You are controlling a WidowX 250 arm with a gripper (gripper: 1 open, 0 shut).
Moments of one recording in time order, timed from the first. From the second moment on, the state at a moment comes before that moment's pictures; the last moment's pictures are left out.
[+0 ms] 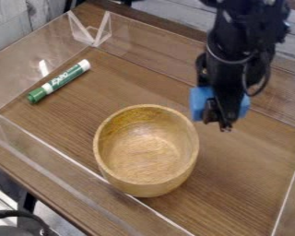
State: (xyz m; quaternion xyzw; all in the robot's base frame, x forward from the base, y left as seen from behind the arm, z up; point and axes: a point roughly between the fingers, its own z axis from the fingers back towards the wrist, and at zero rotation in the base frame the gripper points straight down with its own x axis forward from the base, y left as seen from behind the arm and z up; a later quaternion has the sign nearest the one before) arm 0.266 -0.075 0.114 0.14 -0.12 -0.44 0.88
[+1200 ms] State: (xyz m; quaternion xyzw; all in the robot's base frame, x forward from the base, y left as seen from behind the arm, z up) arm 0.283 -0.063 0.080 0.11 -0.13 -0.42 0.89
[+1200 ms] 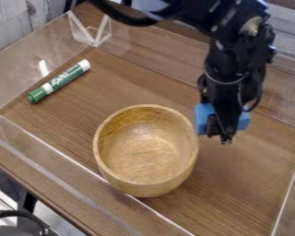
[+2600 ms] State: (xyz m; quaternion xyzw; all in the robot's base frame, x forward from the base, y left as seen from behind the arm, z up) arm 0.294 -0.052 0.064 0.07 -0.11 -0.40 0.91
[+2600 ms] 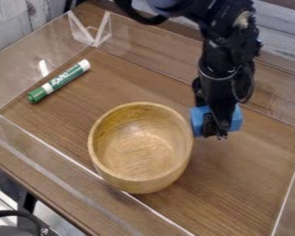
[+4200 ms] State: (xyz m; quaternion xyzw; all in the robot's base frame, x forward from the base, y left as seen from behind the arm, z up) arm 0.269 -0.069 0.049 0.01 -0.11 -0.36 0.93
